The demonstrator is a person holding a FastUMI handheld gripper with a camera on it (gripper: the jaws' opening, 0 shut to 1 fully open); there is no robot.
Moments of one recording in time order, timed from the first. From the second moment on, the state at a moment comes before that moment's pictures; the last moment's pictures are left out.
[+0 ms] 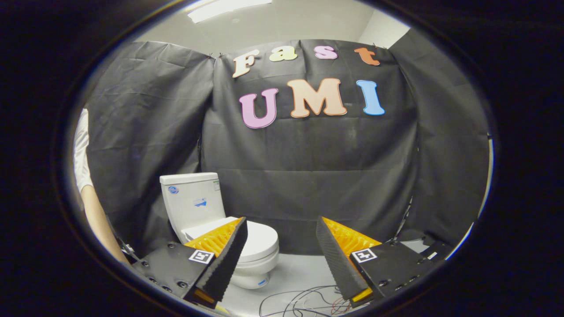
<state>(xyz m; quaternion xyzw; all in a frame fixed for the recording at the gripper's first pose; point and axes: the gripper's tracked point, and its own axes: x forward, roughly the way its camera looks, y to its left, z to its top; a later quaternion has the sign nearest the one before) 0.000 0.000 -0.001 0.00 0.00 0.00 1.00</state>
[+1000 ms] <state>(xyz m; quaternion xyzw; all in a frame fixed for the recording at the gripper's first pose) 0.000 -0.001 0.000 0.00 0.00 0.00 1.00</state>
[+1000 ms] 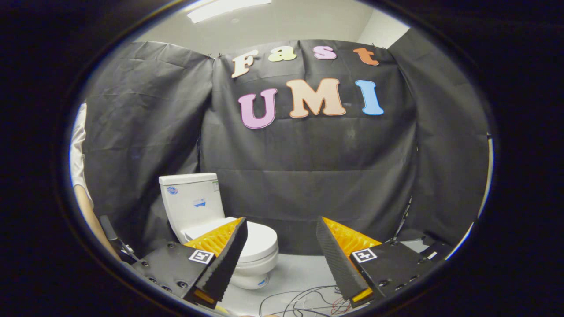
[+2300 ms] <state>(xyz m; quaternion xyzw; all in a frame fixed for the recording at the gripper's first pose) -0.001 0.000 0.002 0.00 0.00 0.00 1.00</state>
